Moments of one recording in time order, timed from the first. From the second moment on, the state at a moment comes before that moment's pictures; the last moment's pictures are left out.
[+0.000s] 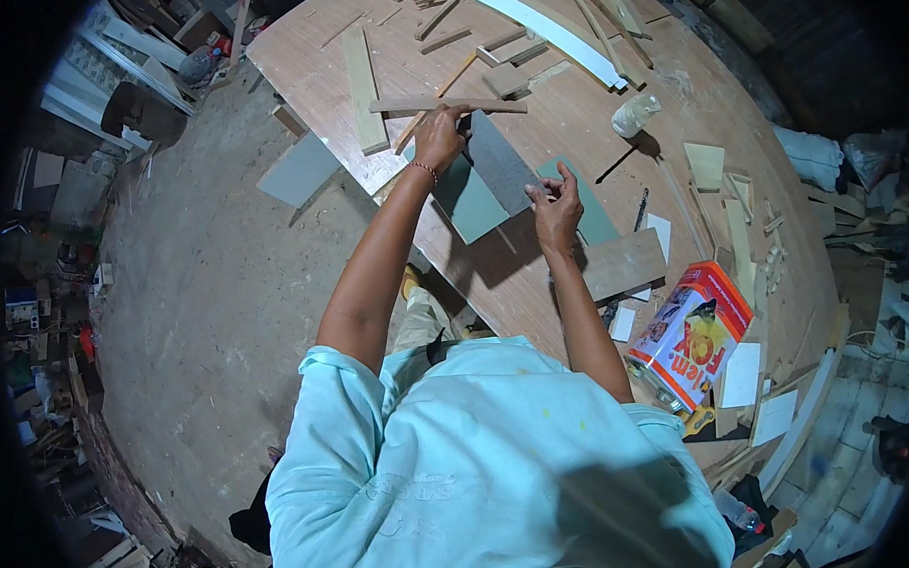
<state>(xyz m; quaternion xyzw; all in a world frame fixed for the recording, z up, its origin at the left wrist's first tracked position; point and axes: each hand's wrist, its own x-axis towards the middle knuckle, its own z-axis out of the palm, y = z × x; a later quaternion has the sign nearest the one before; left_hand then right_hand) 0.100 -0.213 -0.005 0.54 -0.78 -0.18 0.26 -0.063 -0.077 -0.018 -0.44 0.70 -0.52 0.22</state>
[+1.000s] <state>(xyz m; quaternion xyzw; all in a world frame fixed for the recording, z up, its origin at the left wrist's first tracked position) 0.100 -0.184 0.030 0.31 -0.32 -0.72 0.53 -0.041 -0.056 0.047 -0.63 0.56 -0.53 0.00</state>
